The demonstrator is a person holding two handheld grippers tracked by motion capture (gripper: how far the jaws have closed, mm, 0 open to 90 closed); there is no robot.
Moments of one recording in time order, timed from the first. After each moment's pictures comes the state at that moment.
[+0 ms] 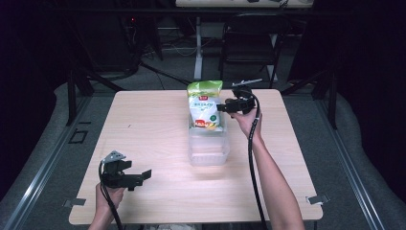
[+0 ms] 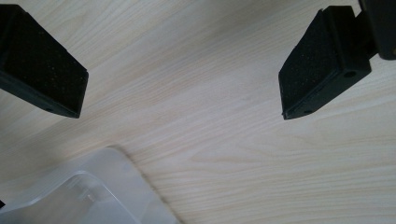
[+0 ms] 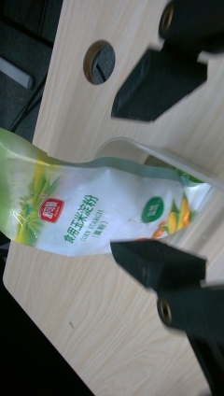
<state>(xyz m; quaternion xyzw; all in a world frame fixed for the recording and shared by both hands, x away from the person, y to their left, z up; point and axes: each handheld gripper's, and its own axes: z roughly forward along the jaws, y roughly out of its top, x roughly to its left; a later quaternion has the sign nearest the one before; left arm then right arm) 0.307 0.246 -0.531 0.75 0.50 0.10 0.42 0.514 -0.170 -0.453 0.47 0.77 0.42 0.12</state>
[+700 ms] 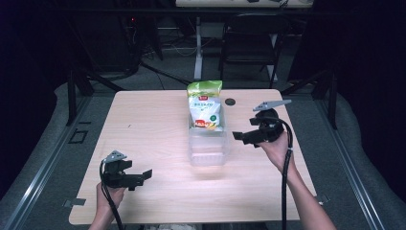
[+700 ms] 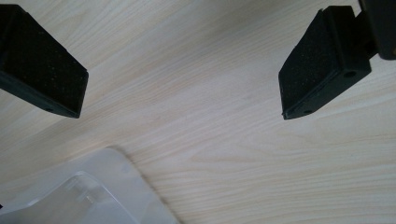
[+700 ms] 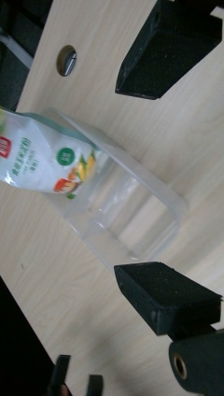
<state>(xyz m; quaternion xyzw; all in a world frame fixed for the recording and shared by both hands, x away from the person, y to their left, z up) 0.308 0.244 -0.531 0.76 0.49 0.10 0.42 0.380 -0.212 -0.411 0.40 0.81 0.41 0.12</state>
